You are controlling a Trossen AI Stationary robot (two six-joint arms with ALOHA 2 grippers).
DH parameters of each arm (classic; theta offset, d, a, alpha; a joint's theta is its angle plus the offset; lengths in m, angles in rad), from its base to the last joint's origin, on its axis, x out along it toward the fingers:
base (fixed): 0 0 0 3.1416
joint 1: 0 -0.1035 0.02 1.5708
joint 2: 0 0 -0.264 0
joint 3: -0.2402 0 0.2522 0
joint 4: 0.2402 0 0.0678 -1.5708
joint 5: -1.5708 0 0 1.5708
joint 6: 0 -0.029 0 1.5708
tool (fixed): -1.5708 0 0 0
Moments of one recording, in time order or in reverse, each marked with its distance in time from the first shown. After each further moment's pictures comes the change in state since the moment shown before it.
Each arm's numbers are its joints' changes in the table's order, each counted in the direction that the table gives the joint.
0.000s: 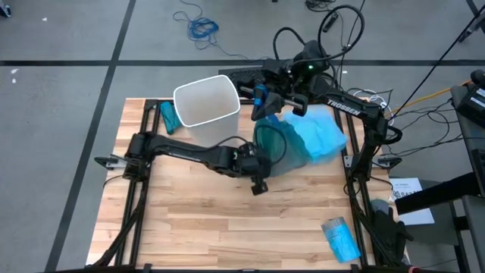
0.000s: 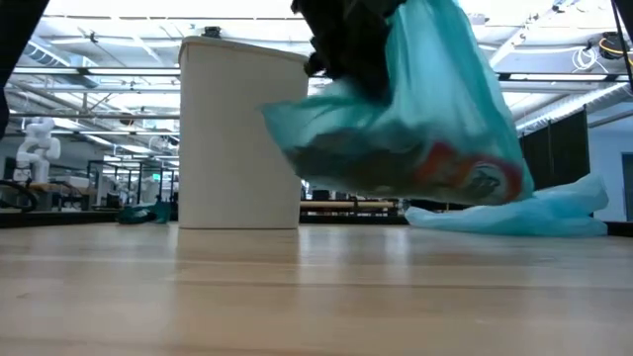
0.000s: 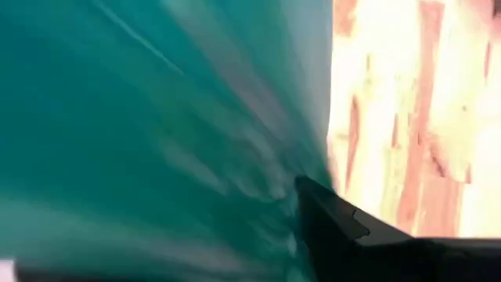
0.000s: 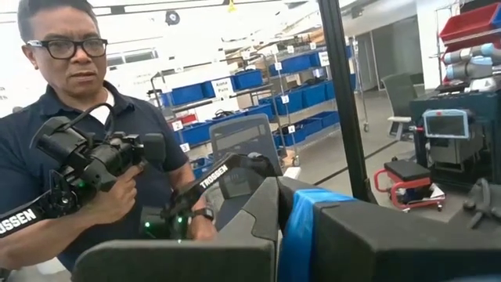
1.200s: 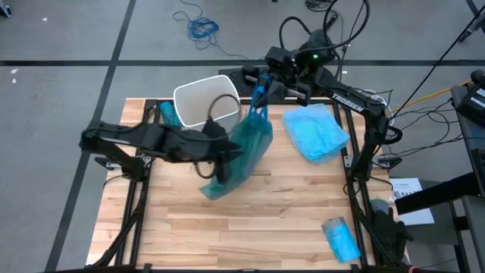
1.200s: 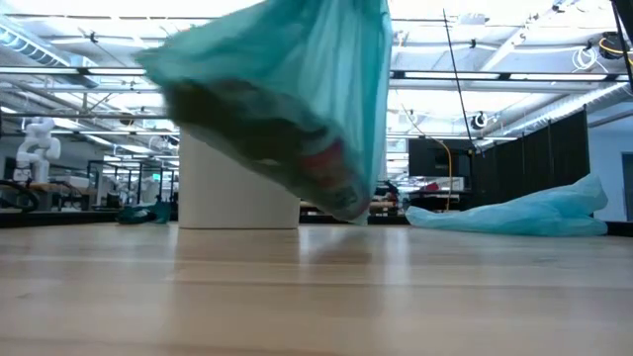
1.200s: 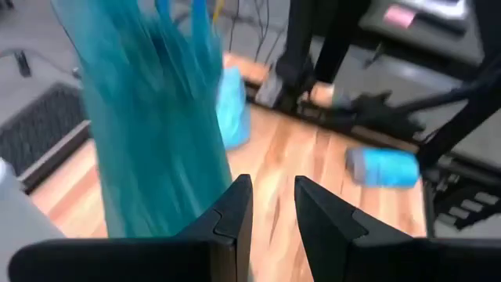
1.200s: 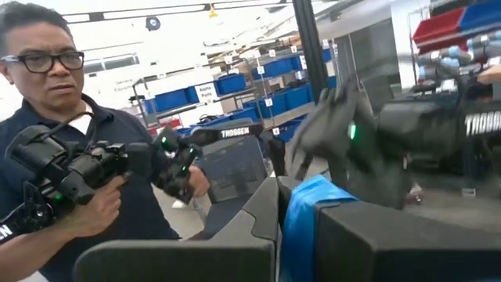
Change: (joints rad) left arm 0.102 -0.476 0.000 0.051 -0.087 0.132; right arm 0.066 -0.001 -0.062 0.095 -0.002 0.011
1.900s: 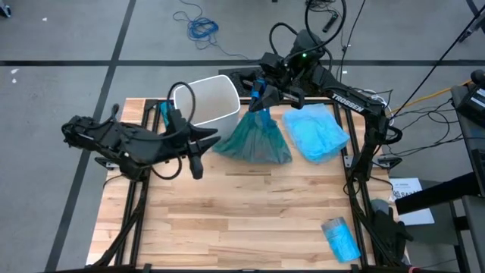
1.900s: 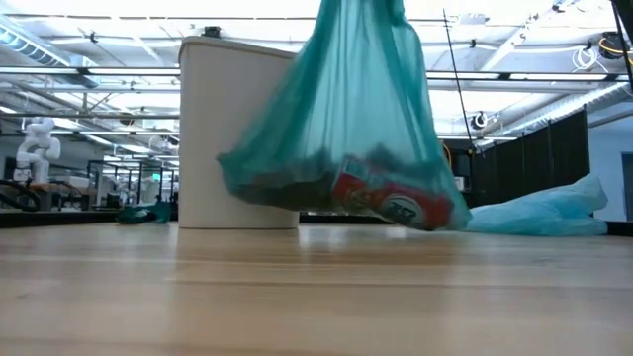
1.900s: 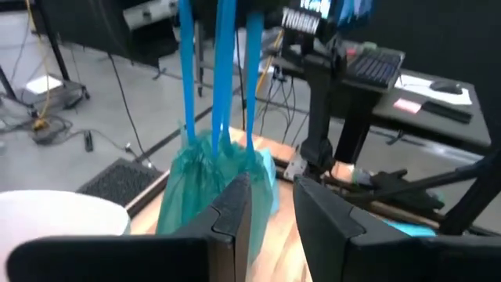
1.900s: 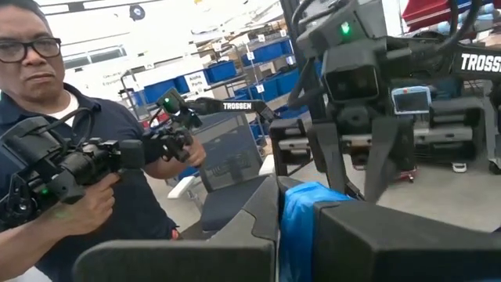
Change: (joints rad) left arm 0.173 -0.161 0.000 -0.073 -0.368 -0.111; right arm 0.000 0.000 0.000 0.247 0.000 0.197
